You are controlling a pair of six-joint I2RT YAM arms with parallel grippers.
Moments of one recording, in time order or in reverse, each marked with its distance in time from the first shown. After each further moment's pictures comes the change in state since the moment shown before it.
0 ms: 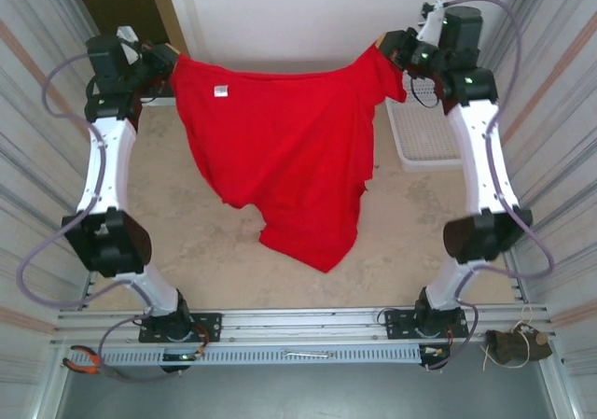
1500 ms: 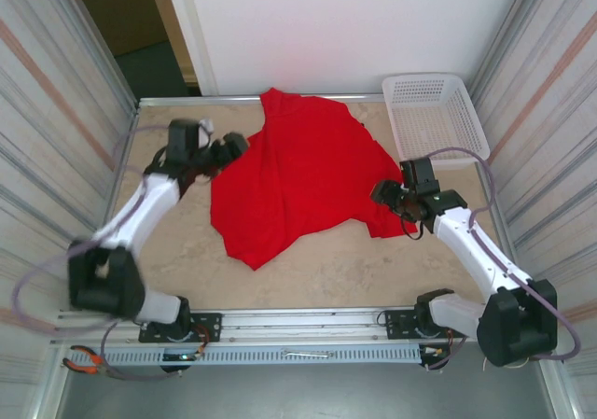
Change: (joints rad) left arm -0.306 -0.147 -0.660 0.066 -0.113 0.235; right arm 0.158 -0.673 -1.389 0.043 0.510 0.019
